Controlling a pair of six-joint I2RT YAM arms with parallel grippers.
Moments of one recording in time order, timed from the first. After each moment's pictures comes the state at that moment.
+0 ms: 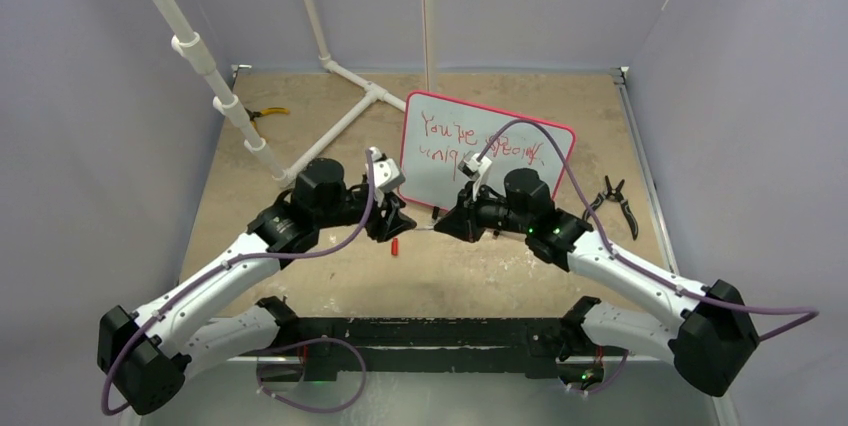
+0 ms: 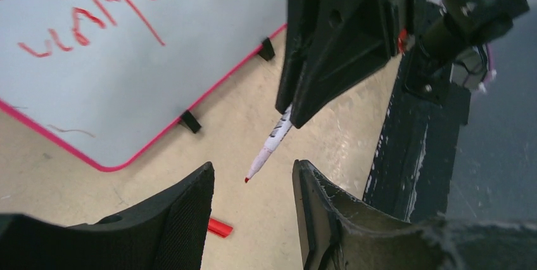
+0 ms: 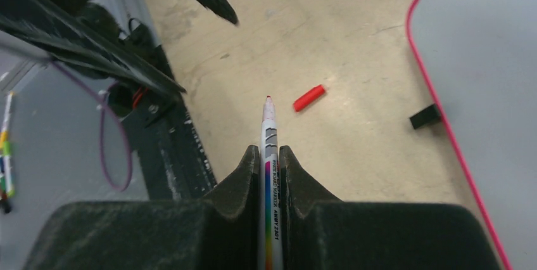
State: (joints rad) left arm -0.66 0.96 0.78 -0.20 0.47 0.02; right arm 0.72 1.05 0.63 0.06 -0.43 0.30
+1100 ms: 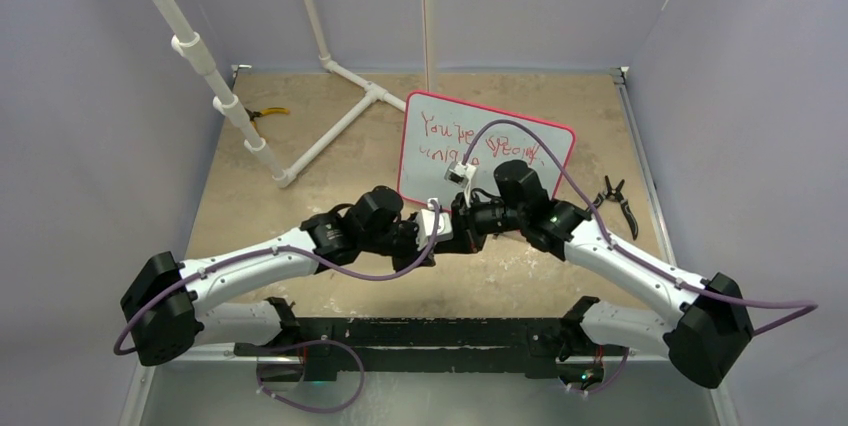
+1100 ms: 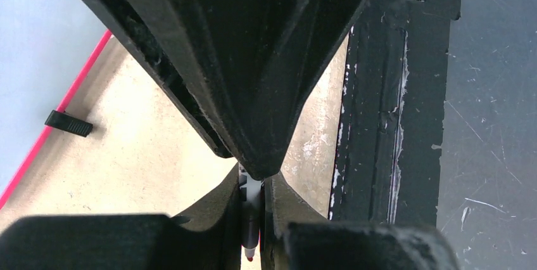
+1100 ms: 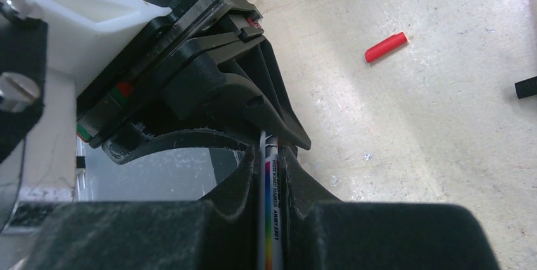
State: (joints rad) left arm -0.96 1.19 0.75 -0.22 0.42 0.18; right arm 0.72 1.12 0.76 -0.21 -0.69 0.27
